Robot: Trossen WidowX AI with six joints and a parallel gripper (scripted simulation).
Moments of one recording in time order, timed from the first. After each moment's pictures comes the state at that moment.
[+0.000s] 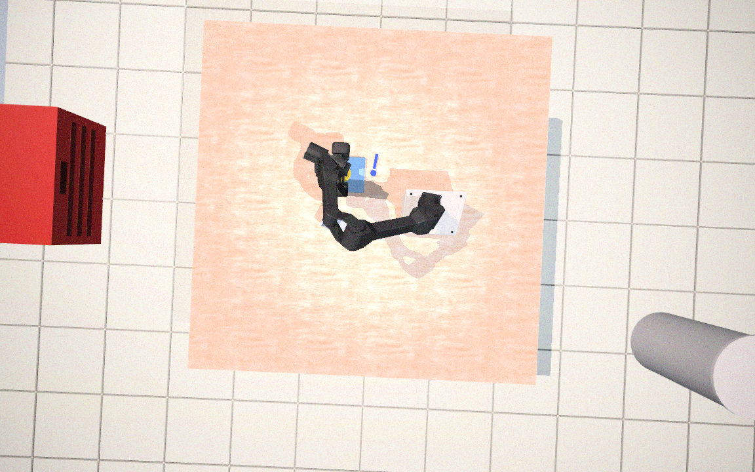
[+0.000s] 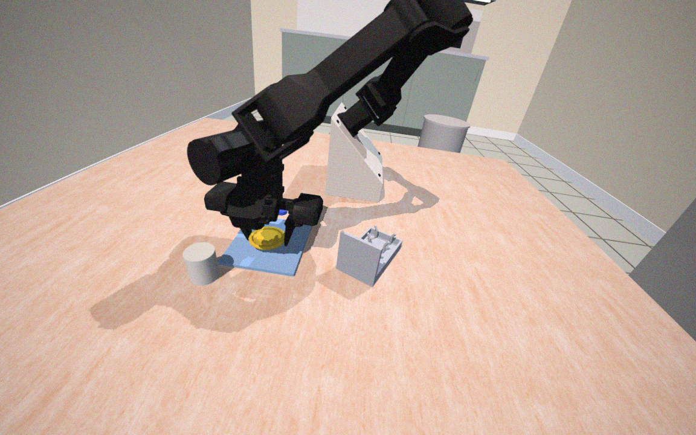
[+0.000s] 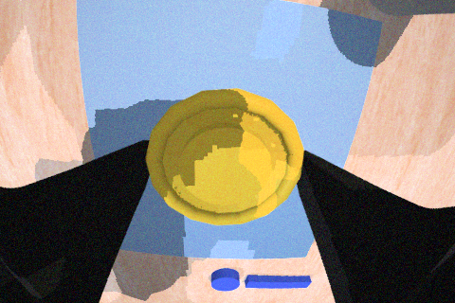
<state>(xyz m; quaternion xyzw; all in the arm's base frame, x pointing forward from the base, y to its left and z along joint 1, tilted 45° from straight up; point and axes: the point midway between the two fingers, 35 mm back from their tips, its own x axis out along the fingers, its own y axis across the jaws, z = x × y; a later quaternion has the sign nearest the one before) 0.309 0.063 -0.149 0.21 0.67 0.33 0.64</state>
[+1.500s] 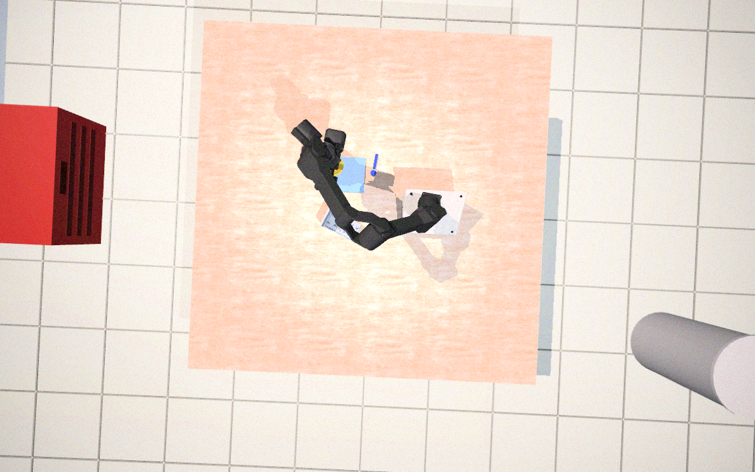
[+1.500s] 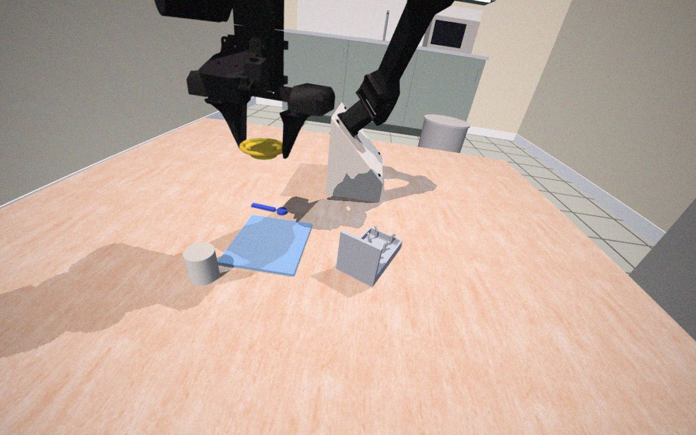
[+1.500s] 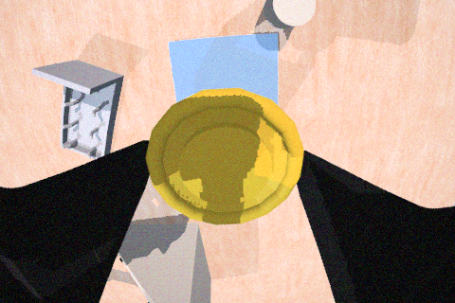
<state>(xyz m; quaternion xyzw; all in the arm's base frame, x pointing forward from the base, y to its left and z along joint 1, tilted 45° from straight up) 0.338 -0.055 -0.019 0.25 0.69 0.27 0.62</state>
